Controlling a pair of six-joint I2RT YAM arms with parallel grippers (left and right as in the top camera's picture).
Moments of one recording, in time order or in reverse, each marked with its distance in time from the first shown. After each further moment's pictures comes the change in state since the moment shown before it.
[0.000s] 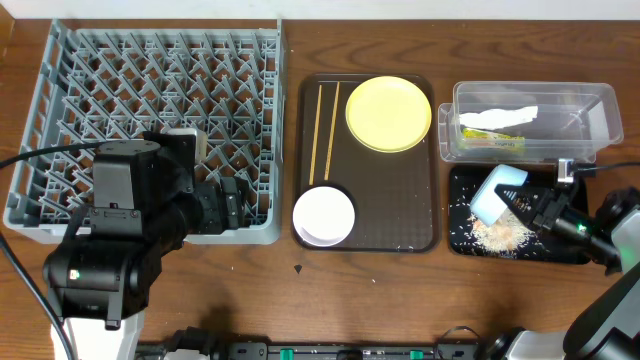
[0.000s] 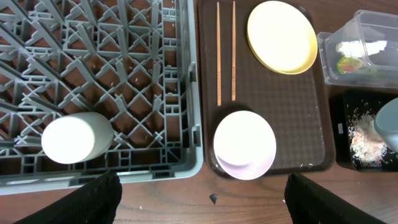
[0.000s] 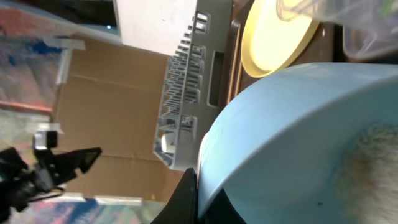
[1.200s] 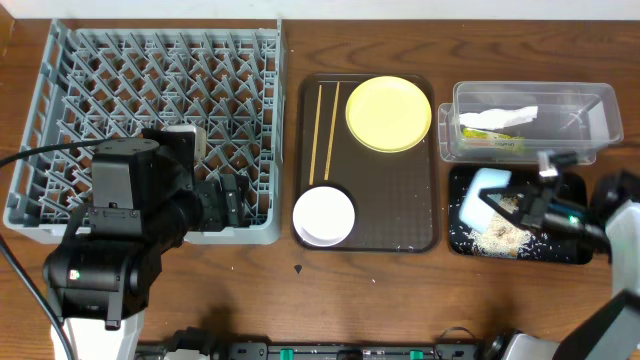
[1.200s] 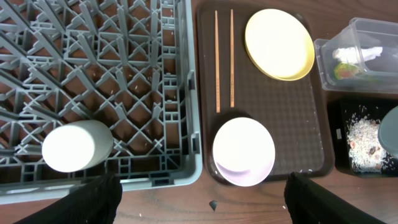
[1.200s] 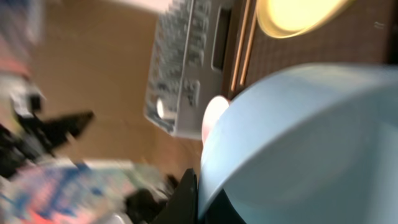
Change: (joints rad) left arm 0.000 0.000 0.000 0.026 0.000 0.000; right arm 0.163 -0.127 0.118 -0.195 0.154 -0.008
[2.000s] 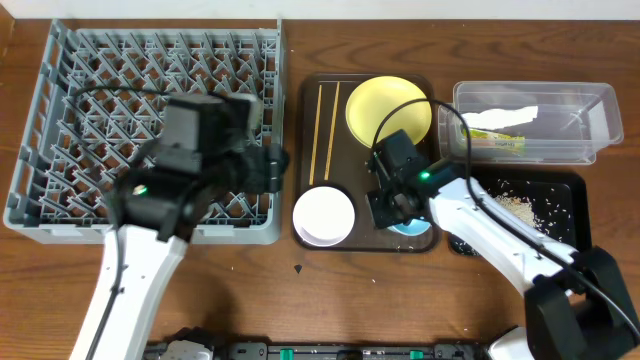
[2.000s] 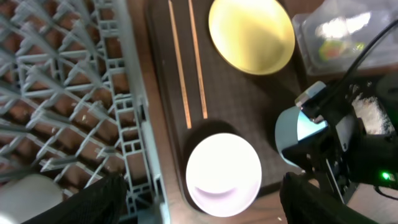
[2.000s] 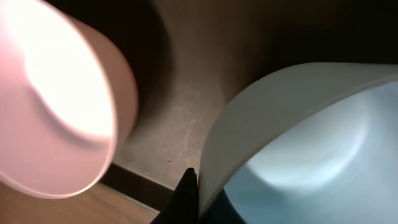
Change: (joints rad) left arm -0.174 0.253 0.000 0.202 0.004 0.005; right arm 1.037 0.192 0.080 0.523 1.098 0.791
